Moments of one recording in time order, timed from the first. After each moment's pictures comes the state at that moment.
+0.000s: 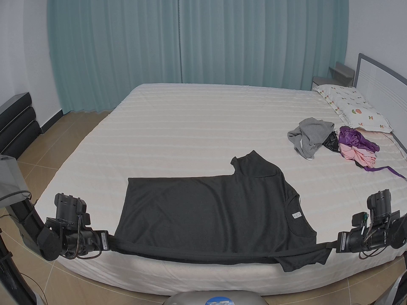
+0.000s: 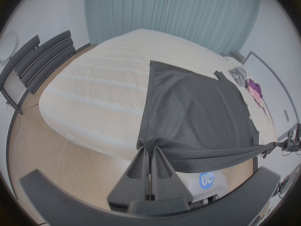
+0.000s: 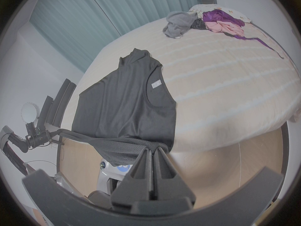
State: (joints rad) left arm -0.10 1.93 -0.30 -0.72 0.00 -0.26; right arm 0.00 1.73 -0.23 -0.52 0.27 0.23
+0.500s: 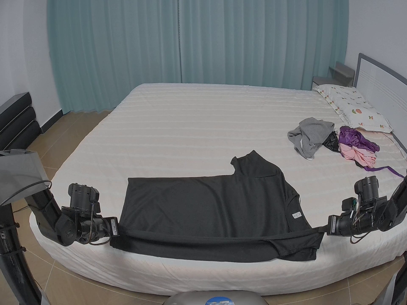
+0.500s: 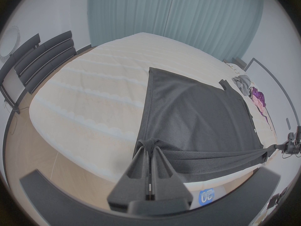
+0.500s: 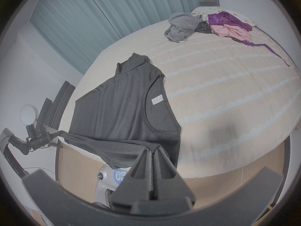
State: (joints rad) left arm -0.10 2.10 -0.51 -0.72 0.01 -0.28; right arm -0.01 1.91 -0.44 -0.52 0.27 0.23
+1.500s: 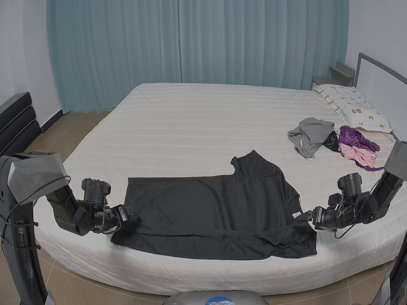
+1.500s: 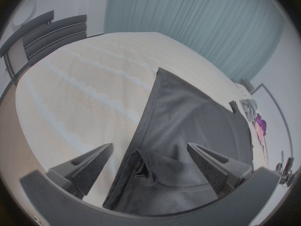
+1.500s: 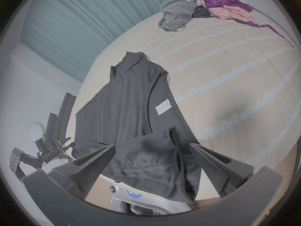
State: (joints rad) left arm -0.09 2.29 -0.74 -0.73 0.00 -0.51; right arm 0.03 2.13 -0.63 -0.55 0.32 0.39
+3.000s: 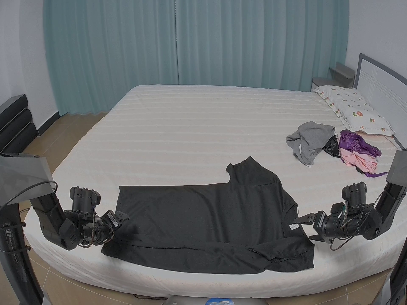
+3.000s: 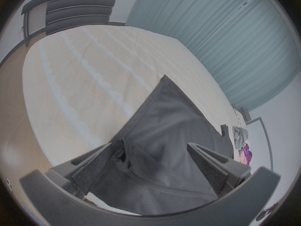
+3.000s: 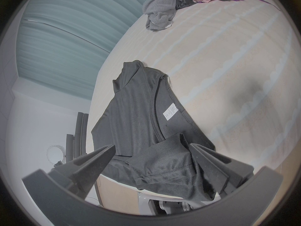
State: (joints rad) left arm -0.09 2.16 -0.50 -0.85 -0.02 -0.80; right arm 0.06 2.09 -0.43 -0.80 0.41 0.69
